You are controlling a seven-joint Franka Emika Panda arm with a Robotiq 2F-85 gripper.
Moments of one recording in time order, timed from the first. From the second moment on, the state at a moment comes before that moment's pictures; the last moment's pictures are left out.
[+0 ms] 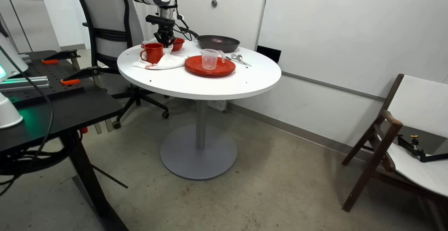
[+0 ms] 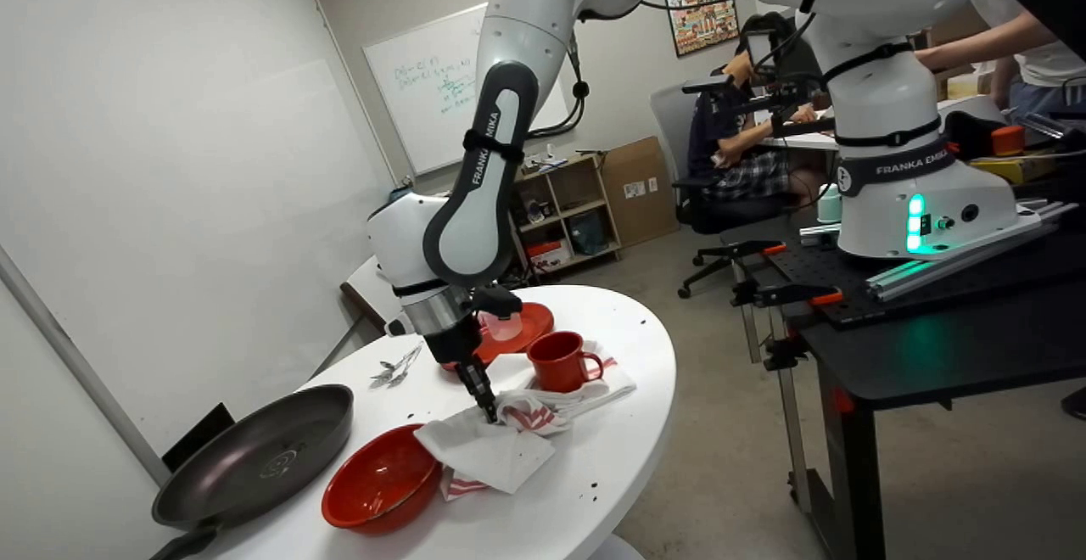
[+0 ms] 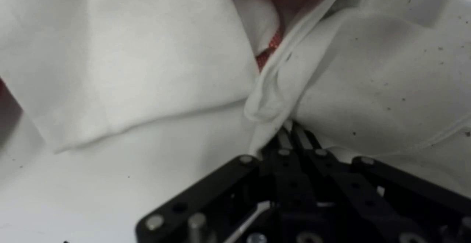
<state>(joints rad) 0.06 0.86 0.15 -1.66 -0.14 2.46 -0.26</state>
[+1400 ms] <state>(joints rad) 0.06 0.97 0.13 -1.46 -0.14 2.38 -0.25</state>
